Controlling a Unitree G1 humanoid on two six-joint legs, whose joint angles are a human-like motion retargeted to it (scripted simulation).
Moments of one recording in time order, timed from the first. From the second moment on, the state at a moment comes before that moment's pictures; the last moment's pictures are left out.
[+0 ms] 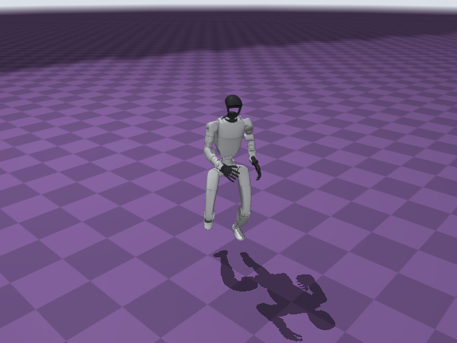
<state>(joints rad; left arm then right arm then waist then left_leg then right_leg) 0.50 0.40 -0.26 0.36 -0.11 -0.35 0.28 -0.46 -0.23 0.36 0.51 -0.27 -0.22 -0.43 0.15 -0.12 0.11 -0.57 -0.01 0.18 1.09 -0.66 0.22 -0.55 -0.25 -0.07 1.58 -0.29 0.02</state>
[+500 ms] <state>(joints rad) 0.15 0.41 -0.31 0.12 -0.07 -0.40 0.30 -0.26 -0.35 0.41 0.31 -0.19 -0.32 -0.31 -0.06 0.02 0.05 -0.73 0.19 0.18 1.68 -0.60 0.18 -0.50 -0.03 -0.06 1.15 -0.81 -0.08</state>
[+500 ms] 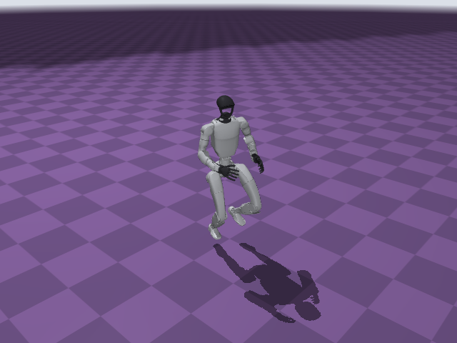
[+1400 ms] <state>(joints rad) 0.29 0.43 -0.31 -0.28 -0.23 -0.45 0.11 0.01 -0.43 0.48 0.18 -0.04 -0.32 0.01 -0.01 -0.01 0.16 -0.61 0.01 0.08 1.30 -0.39 0.05 -0.33 0.00 -0.01 1.00 -0.43 0.02</state>
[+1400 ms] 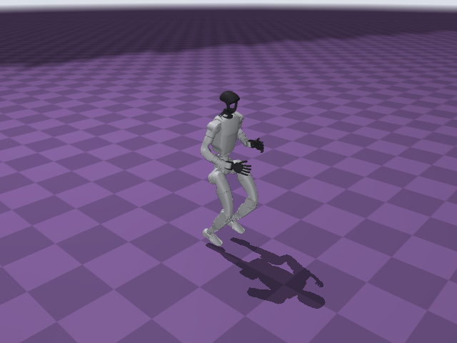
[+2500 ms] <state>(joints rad) 0.73 0.53 -0.18 -0.46 -0.31 -0.44 -0.02 0.09 -0.49 0.29 -0.19 0.09 -0.34 0.03 0.12 -0.08 0.11 -0.64 -0.20 0.13 0.58 -0.22 0.02 -0.08 -0.06 0.03 1.10 -0.29 0.17</state>
